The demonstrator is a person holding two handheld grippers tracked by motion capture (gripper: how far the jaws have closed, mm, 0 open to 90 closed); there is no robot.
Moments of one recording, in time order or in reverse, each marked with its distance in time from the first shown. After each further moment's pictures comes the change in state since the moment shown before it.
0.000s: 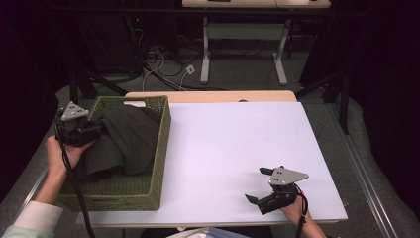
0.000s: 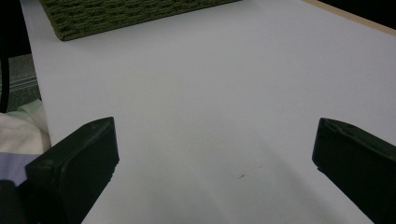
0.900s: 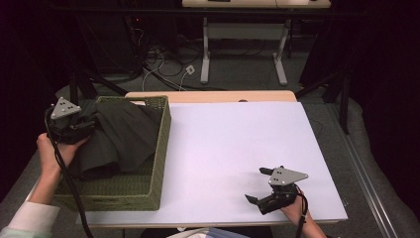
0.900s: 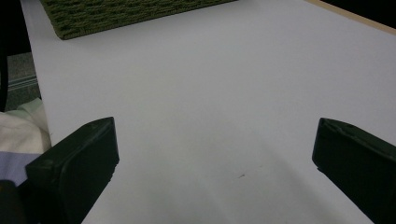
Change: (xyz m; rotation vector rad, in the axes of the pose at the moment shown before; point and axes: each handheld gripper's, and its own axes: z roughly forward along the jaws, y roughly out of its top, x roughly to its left) left arm 0.003 0.010 -0.020 -0.077 0.032 0.009; right arm 0.000 0.000 0.000 0.004 0.001 -0.004
